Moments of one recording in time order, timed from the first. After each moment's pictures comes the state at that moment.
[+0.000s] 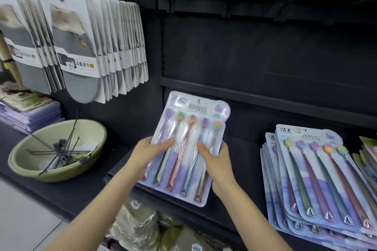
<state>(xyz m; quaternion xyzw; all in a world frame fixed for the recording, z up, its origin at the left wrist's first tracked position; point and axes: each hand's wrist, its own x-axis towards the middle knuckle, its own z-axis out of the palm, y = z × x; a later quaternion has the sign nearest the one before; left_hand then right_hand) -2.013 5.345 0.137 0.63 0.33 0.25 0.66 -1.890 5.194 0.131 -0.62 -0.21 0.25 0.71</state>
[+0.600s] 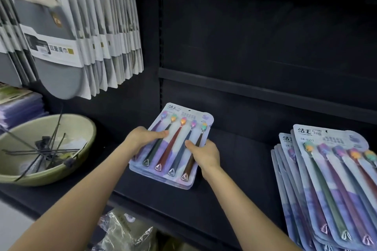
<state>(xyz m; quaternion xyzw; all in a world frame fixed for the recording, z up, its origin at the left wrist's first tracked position) -1.959 5.443 0.121 0.69 0.48 0.06 0.54 -1.857 5.281 0.102 -0.81 -0.16 0.23 0.51</state>
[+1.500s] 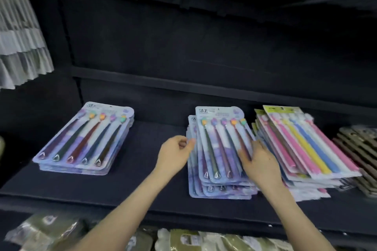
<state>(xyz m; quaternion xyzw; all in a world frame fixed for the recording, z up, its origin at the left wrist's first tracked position) -1.870 5.156 0.140 0.82 0.20 0.19 0.51 -1.798 4.951 0.169 -0.97 -0.13 -0.04 0.20</state>
